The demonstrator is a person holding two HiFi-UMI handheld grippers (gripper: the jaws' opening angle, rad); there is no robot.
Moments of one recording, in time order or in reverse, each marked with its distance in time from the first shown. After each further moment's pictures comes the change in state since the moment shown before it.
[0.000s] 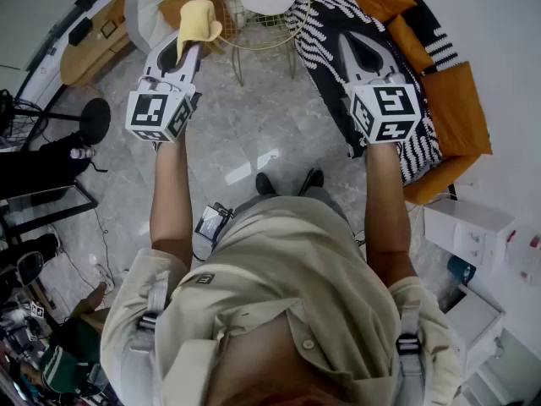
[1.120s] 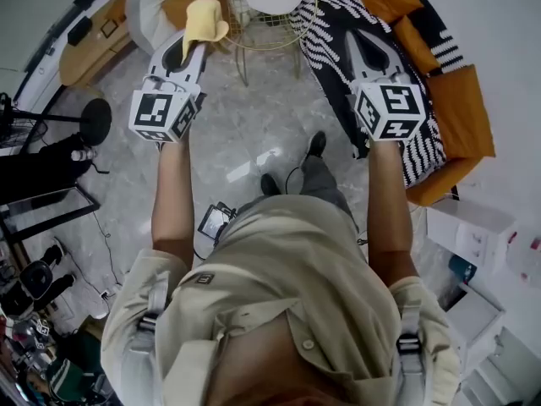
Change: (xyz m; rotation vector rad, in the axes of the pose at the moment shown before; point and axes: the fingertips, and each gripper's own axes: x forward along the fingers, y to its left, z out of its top) left arm 0.004 0.044 -0.021 -0.022 -0.004 -0.023; right arm 0.050 0.014 0.000 0.030 -0.014 -0.038
